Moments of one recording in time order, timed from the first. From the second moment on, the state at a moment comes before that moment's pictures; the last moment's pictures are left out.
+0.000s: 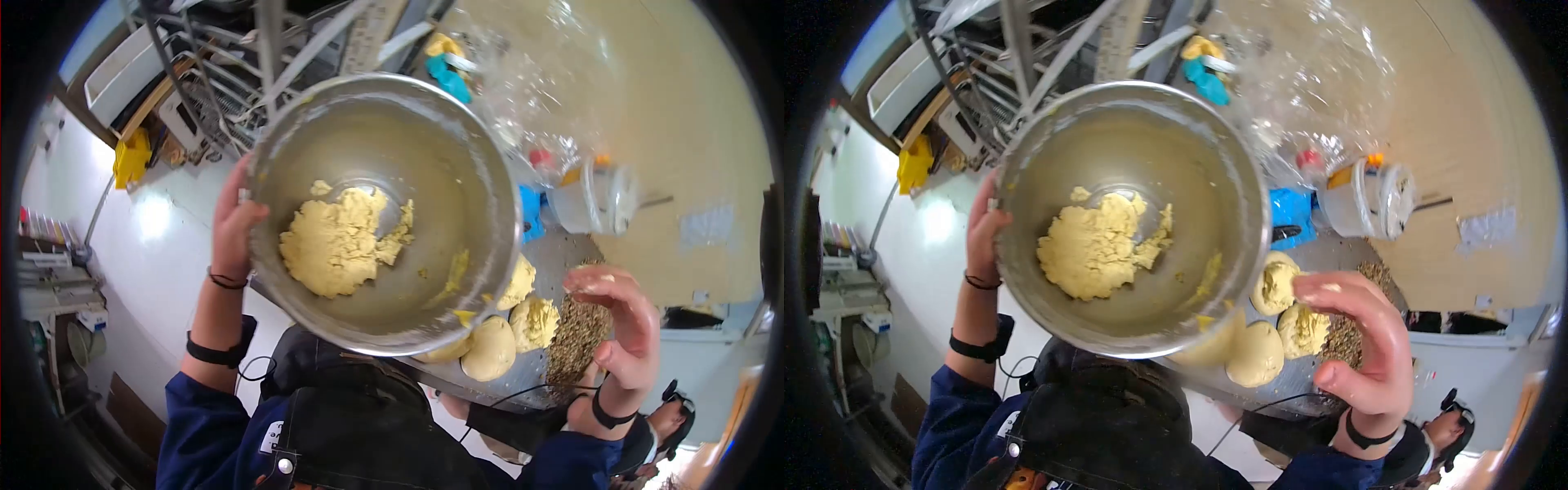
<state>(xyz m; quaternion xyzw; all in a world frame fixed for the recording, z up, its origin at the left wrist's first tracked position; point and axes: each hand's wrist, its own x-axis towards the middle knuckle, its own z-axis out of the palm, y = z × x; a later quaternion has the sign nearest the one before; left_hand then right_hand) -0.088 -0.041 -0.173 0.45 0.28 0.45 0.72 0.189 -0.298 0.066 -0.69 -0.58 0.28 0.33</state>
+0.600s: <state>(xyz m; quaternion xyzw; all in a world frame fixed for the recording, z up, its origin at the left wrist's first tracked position) -0.081 -0.042 -0.172 0.61 0.27 0.48 0.56 0.191 -0.061 -0.290 -0.76 -0.28 0.57 0.11</state>
